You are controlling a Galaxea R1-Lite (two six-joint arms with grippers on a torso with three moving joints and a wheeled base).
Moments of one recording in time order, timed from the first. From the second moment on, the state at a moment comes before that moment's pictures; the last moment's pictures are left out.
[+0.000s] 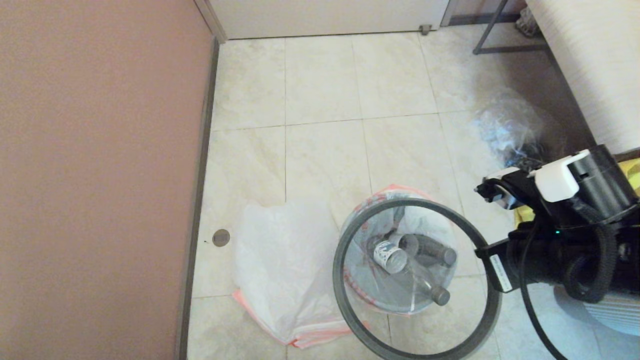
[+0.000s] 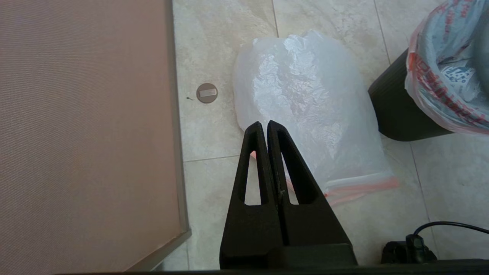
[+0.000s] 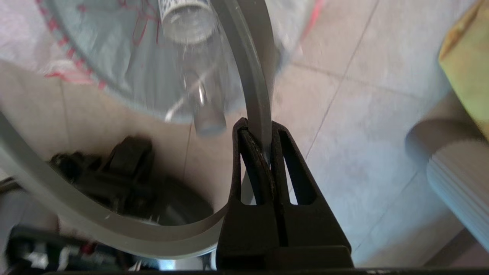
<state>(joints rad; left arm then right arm) -0.01 0.00 0.00 -0.02 -0.01 0.03 0.63 1.47 -1.02 0.30 -0.38 0.14</state>
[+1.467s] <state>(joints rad) -0.01 0.00 0.00 -0.02 -0.01 0.03 -0.14 1.59 -0.62 0.07 -0.28 -0.22</state>
